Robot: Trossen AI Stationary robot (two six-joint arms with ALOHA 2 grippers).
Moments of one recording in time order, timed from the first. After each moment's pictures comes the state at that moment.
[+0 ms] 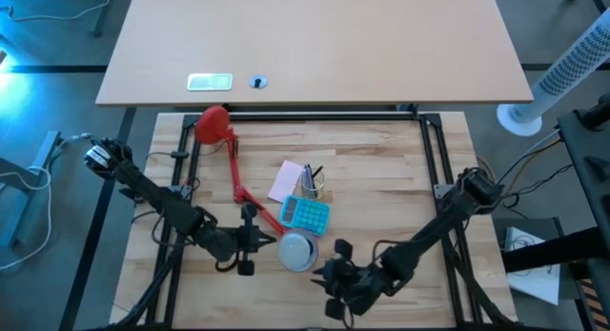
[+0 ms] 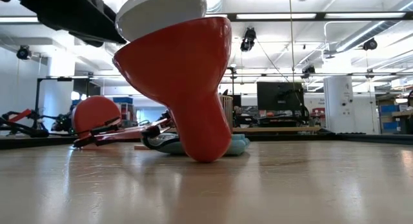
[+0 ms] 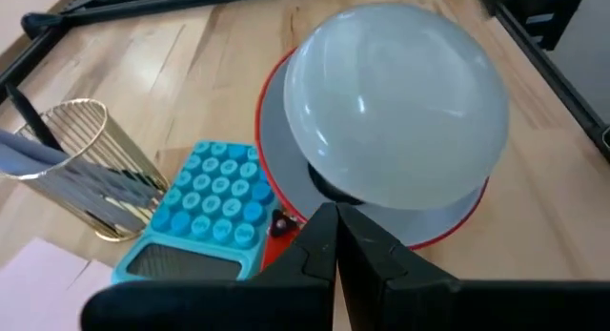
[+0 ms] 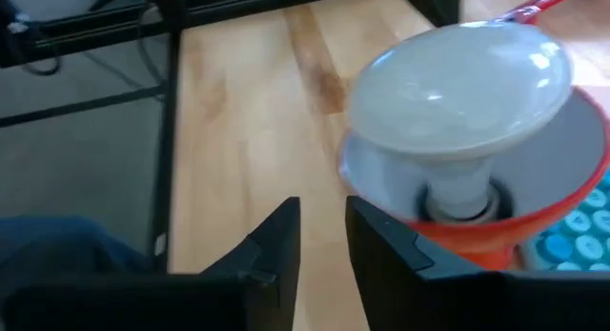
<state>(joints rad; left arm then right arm) -0.61 1.30 0.70 -0.01 -0.57 -0.25 0.69 1.85 1.39 -0.25 0.61 0.64</state>
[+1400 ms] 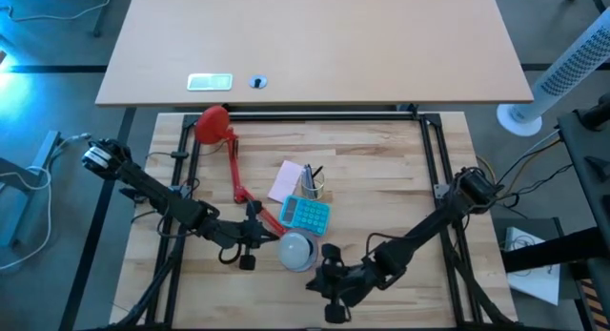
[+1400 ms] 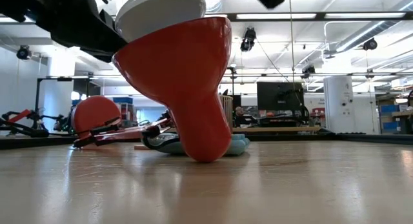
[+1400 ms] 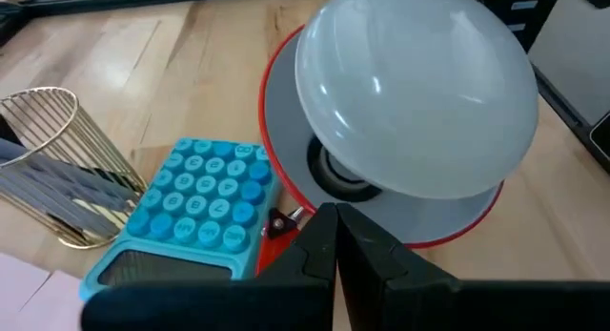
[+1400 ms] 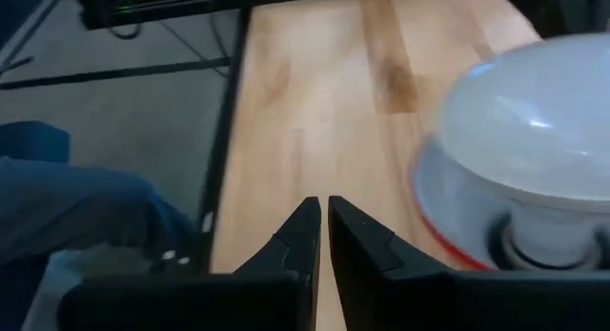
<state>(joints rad) -0.52 1.29 0.59 0.16 -0.43 -0.19 0.64 1.86 1.39 -0.15 0.38 0.47</state>
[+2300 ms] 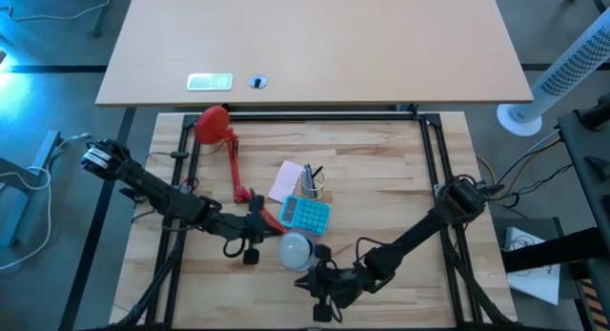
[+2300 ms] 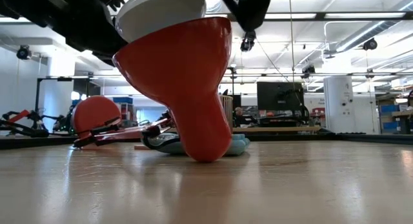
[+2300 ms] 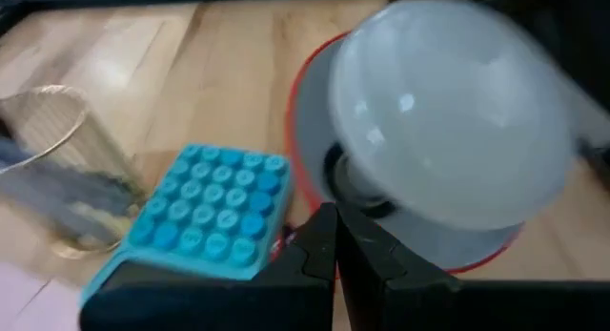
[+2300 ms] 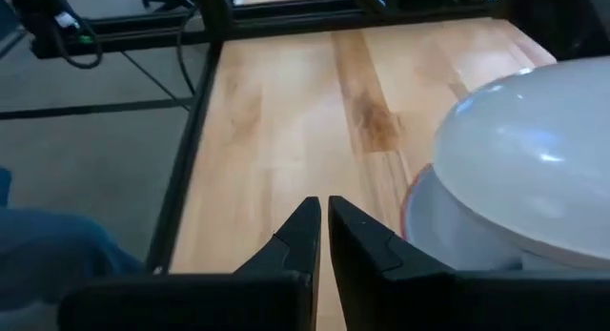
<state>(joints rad) -0.45 1.29 0.59 0.19 -0.37 -0.19 0.63 1.97 1.36 0.09 0.50 0.39</state>
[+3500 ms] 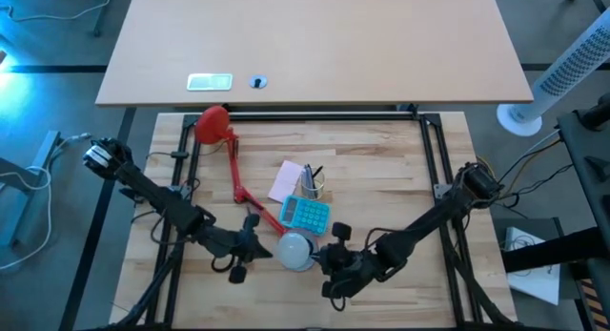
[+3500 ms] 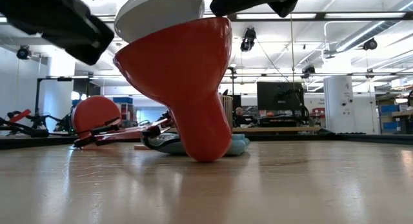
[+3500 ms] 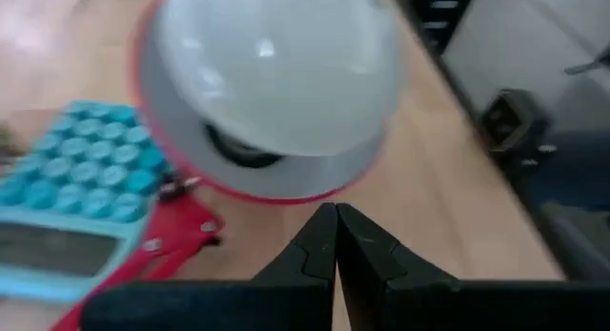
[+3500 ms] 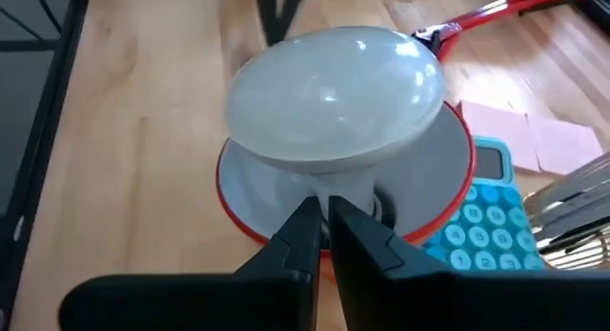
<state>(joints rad) -0.60 1.29 0.59 0.16 -0.31 -0.34 0.61 1.81 1.36 -0.36 0.63 0.48</state>
